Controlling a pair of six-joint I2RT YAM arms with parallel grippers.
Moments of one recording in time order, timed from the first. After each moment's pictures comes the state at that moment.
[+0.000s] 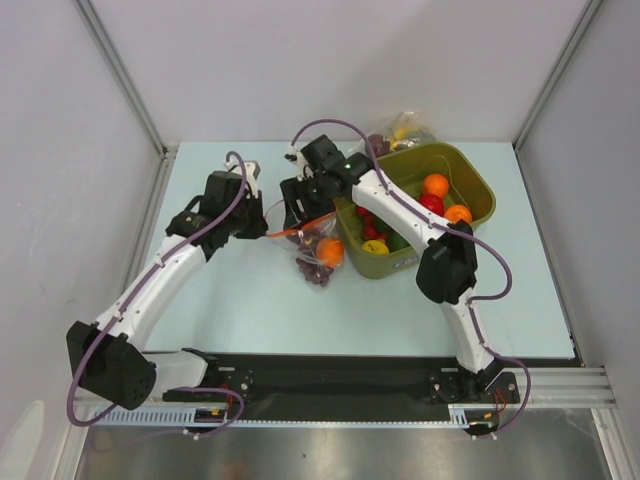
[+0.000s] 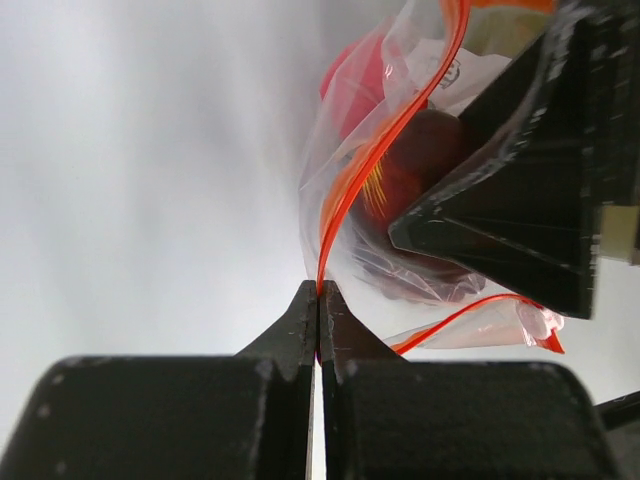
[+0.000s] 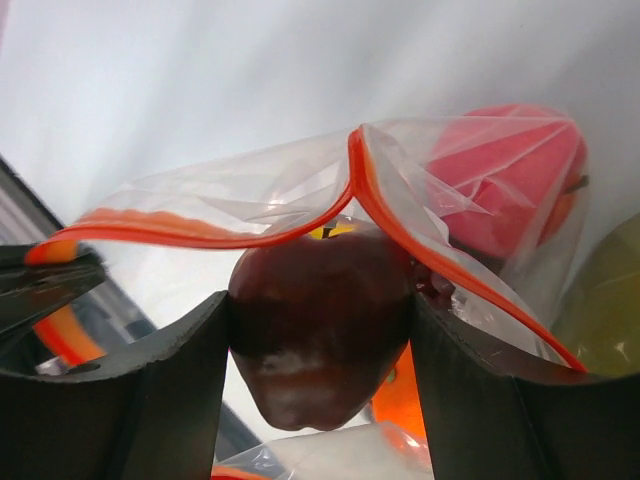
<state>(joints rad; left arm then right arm) -0.37 1.25 1.14 -0.62 0.02 -0.29 0.74 2.20 2.19 -0.90 -0.28 0.24</state>
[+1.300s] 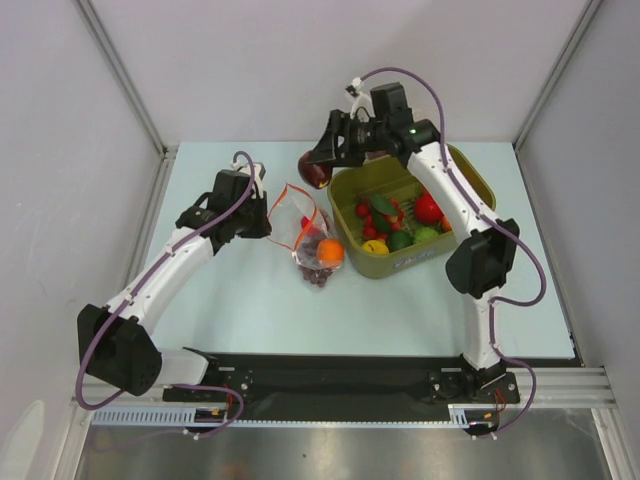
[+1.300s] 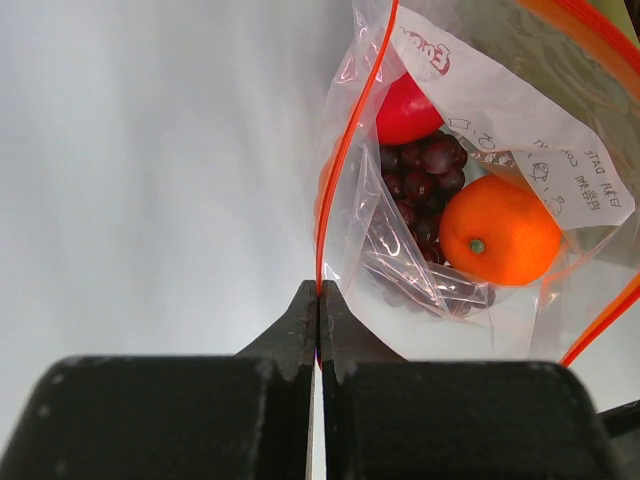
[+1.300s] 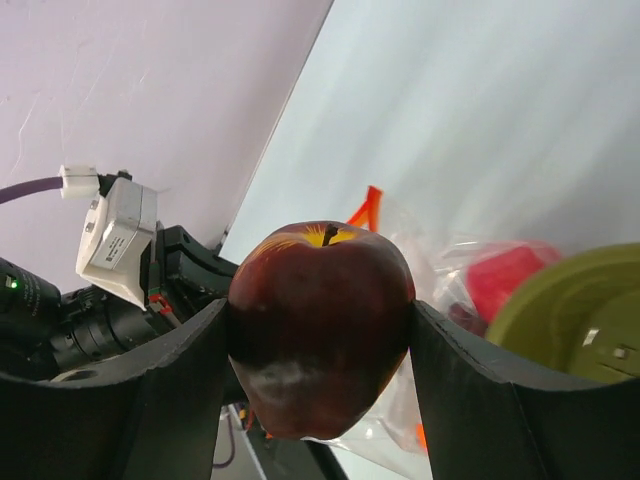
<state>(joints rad) -0.36 1.33 1.14 -0.59 0.03 -0.29 0.47 2.09 2.24 -0.69 -0.67 0.51</state>
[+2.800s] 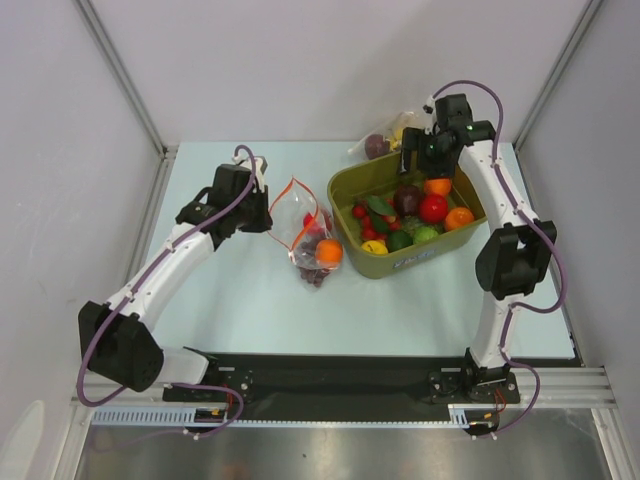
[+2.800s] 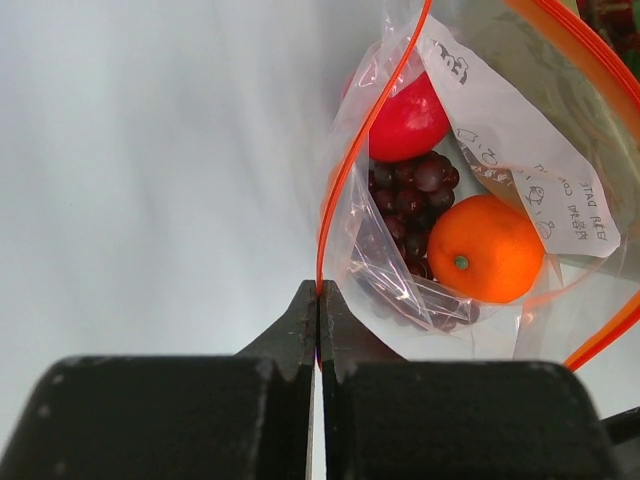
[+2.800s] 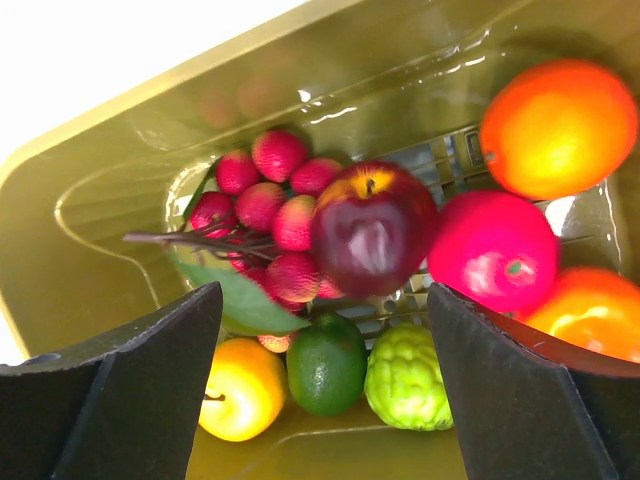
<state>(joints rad) -0.36 1.35 1.19 -0.59 0.04 -0.26 0.17 1.97 2.02 -0.95 -0.16 0.21</state>
